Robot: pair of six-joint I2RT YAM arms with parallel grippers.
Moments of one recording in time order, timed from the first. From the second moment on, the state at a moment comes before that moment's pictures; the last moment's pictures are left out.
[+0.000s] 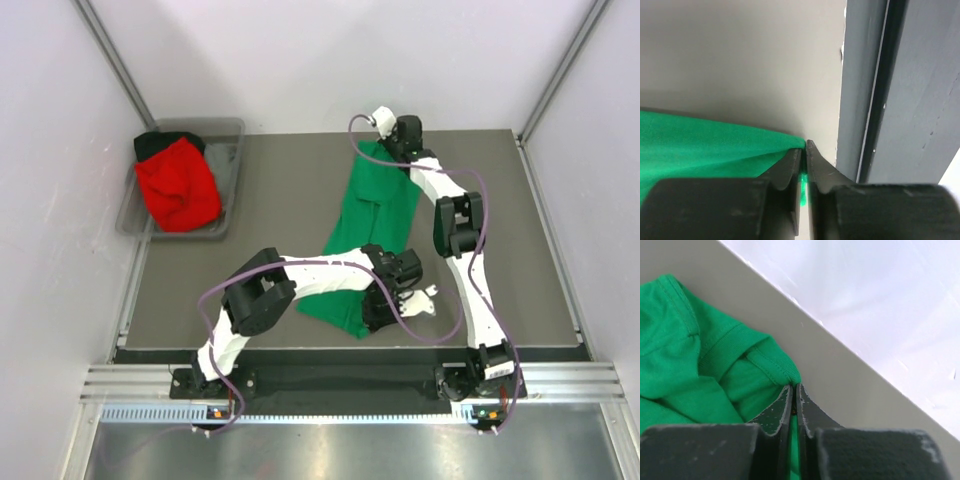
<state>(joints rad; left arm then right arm) -1.14 2.11 1.60 -0.93 0.36 0.41 0.23 2.73 2.41 -0.11 0.00 -0.58</state>
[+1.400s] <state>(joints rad) -0.30 1.65 1.14 -0.71 0.56 -0.20 0.29 1.24 0.40 -0.22 -0.64 0.69</state>
